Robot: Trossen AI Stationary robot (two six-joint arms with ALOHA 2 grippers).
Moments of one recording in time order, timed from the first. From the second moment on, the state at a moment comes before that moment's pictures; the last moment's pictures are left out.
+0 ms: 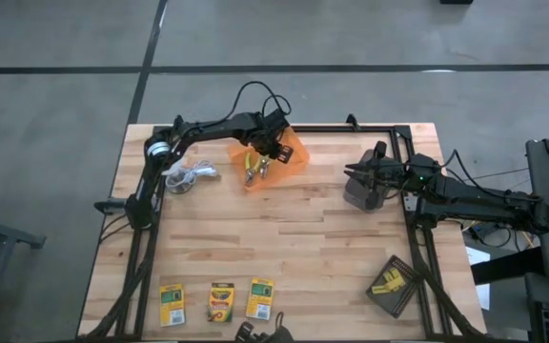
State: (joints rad) left arm 0.51 2.09 1.68 -0.71 -0.01 -0.53; right arm -0.32 0.54 0.29 0.21 -0.08 -0.09
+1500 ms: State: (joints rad) left arm 0.00 1.82 1.68 -0.66 -0.48 -0.41; right arm -0.32 0.54 0.29 0.21 -0.08 -0.09
